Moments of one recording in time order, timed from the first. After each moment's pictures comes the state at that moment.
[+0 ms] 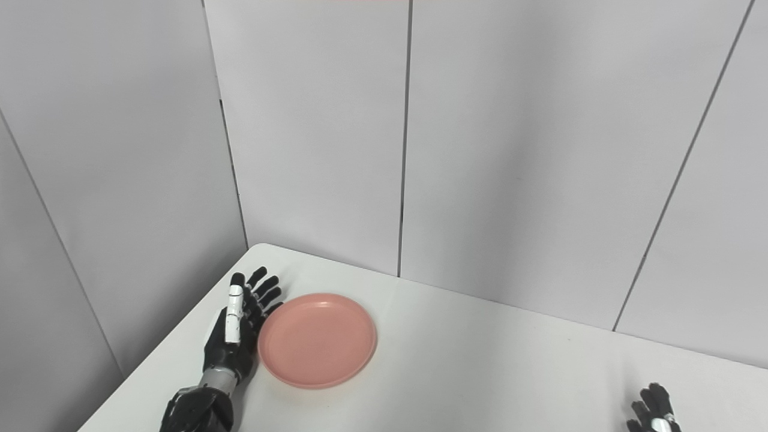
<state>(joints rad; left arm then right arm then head) -0.41 0.18 0.27 0.40 -0.31 -0.09 0.01 -0.21 -0.09 -0.12 0.09 0.29 -0.08 0.12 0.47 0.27</state>
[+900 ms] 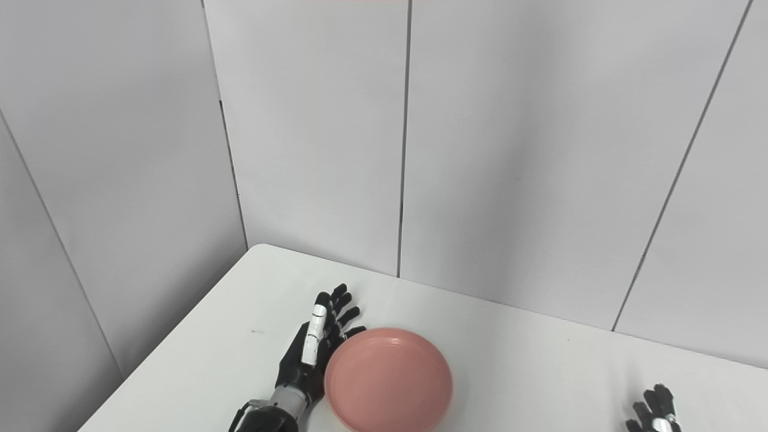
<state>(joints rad) -0.41 0.04 0.10 0.37 -0.21 -0.09 -0.02 -0.21 -0.09 -0.12 0.09 0.28 -0.08 0.12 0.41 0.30</state>
